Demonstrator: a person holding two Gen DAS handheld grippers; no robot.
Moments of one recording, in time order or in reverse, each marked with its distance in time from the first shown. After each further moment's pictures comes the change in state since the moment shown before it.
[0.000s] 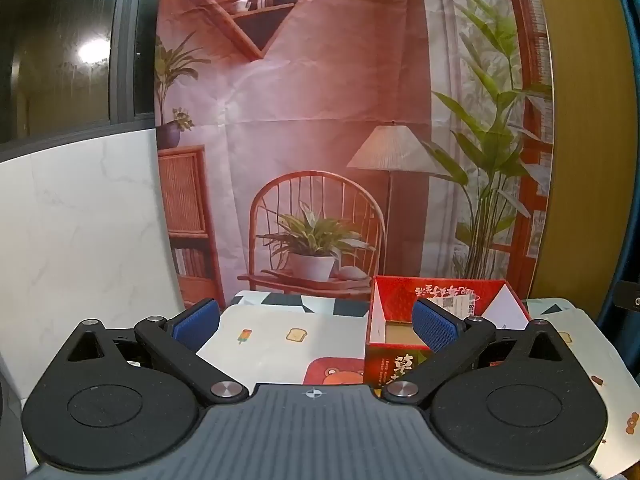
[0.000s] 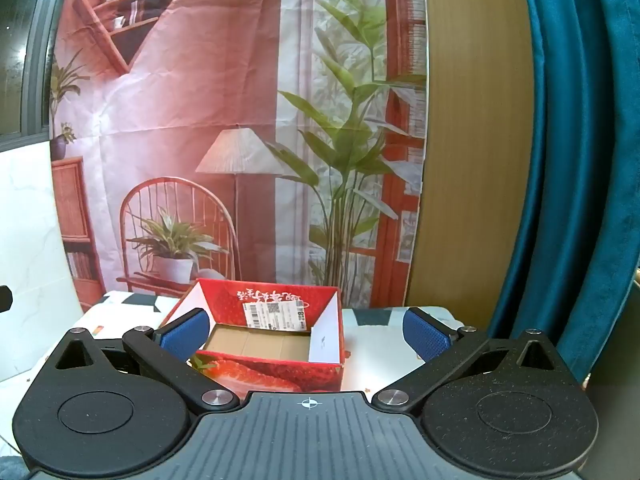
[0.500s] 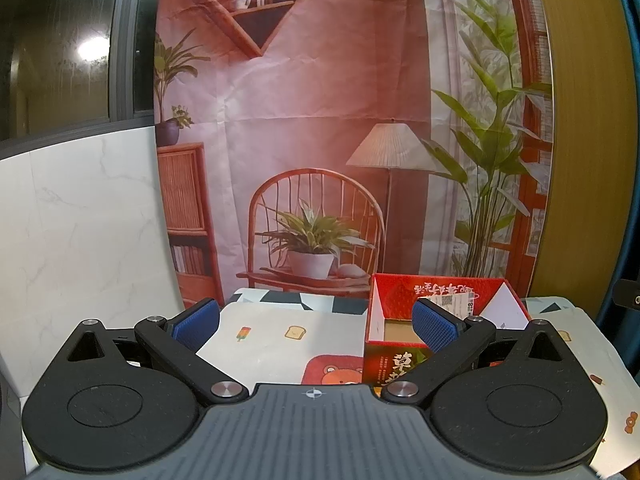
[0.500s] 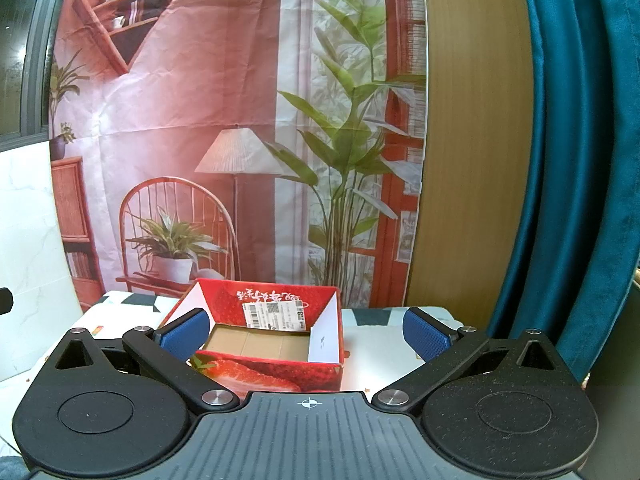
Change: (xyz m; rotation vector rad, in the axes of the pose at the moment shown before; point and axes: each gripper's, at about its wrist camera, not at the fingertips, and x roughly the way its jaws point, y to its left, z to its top) left arm 0.000 -0.001 -0.001 -0.001 -0.001 0.001; right arm 0.000 0.000 -0.001 0.000 0.000 0.001
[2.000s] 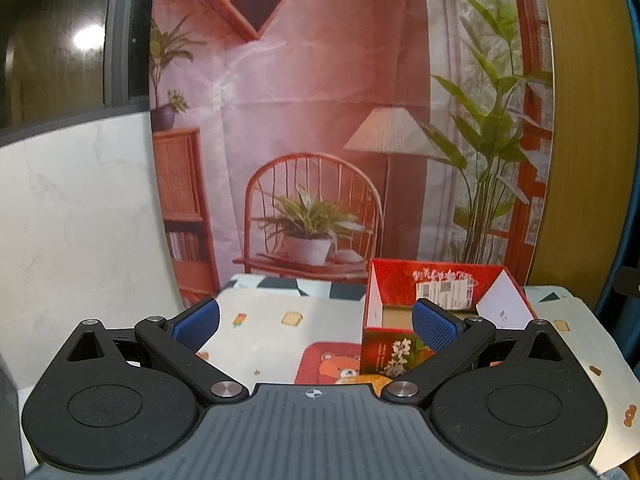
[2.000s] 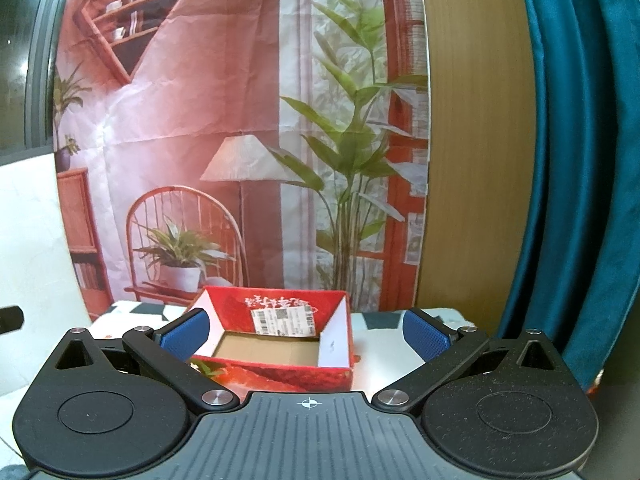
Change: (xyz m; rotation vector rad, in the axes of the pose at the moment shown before) left arm 0.016 -0.001 -0.007 -0.020 0.076 -0.020; right arm 0.006 -0.004 -0.006 0.033 -0.023 0.034
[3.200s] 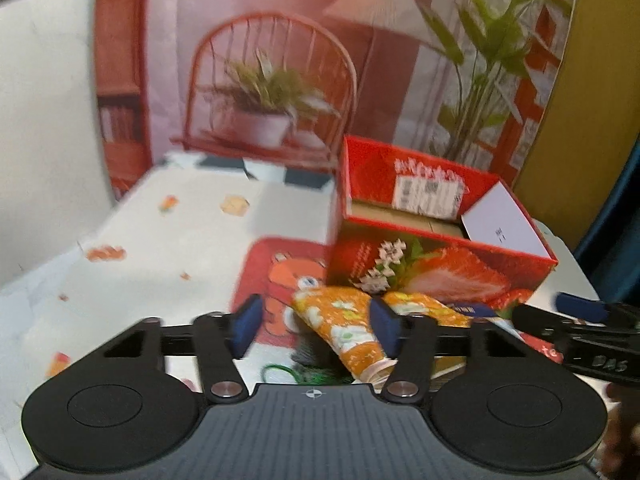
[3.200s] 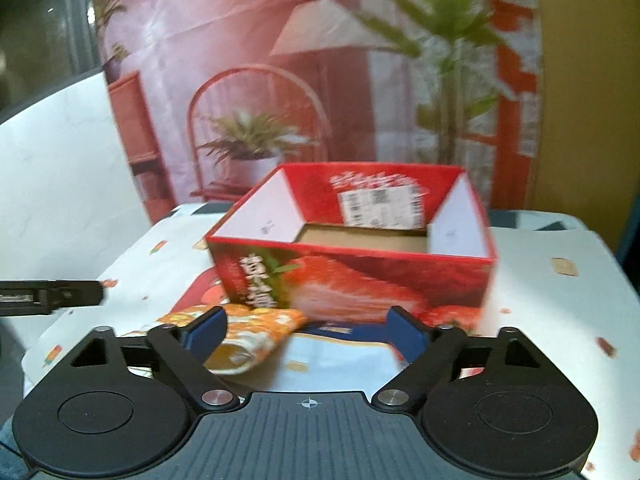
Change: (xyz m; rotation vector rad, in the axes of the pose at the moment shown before) left arm 0.155 0.016 -0.065 -0.124 0.302 -0.219; right arm 0.144 0.041 -0.093 -0.007 0.293 0.284
